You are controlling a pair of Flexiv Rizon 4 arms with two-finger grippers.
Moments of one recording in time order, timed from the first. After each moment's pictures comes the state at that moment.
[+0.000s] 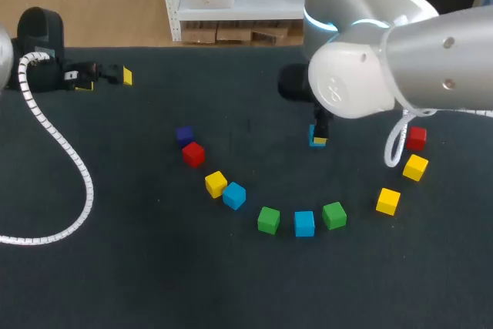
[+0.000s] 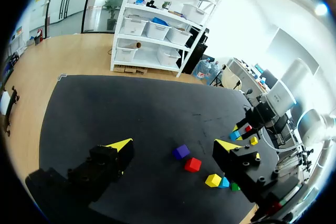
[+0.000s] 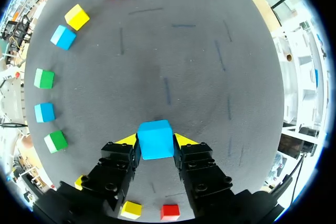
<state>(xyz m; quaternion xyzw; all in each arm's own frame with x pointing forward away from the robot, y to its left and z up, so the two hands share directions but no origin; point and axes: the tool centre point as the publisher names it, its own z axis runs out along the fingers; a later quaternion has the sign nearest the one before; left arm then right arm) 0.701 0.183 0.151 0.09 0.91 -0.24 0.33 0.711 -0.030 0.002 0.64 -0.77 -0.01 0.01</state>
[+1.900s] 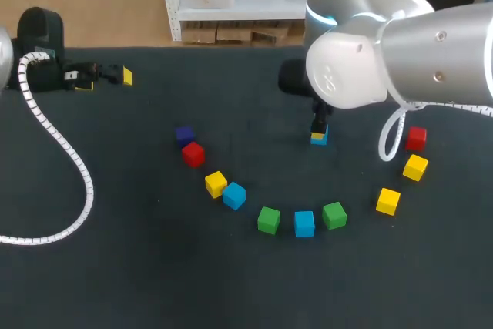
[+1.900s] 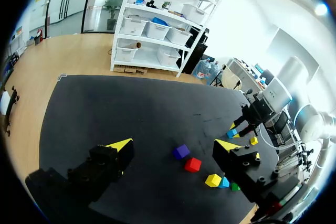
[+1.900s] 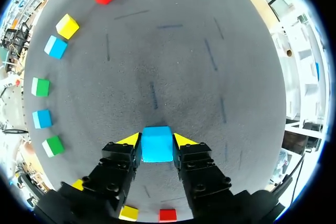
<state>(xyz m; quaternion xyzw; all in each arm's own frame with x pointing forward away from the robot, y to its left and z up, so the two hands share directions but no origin) 0.701 0.183 0.151 0.09 0.91 -0.24 0.33 0.723 -0.028 -0.003 0.63 -0.78 -0.02 0.00</state>
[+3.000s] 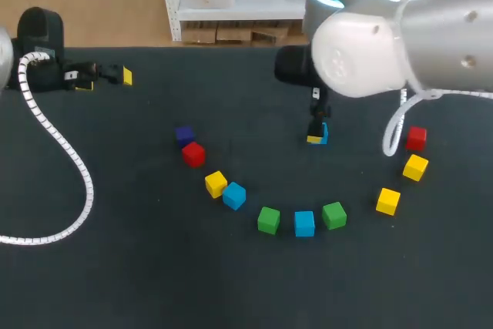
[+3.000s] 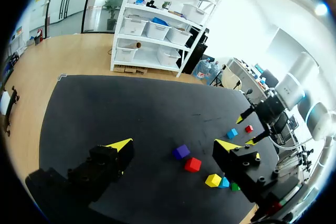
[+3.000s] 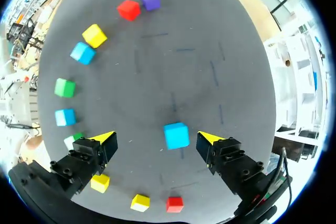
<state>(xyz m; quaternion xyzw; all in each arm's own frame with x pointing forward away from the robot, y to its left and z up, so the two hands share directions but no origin) 0.701 0.183 0.151 0.09 0.91 -0.24 0.33 0.694 -0.018 0.049 0.65 -0.76 -0.03 -0.02</state>
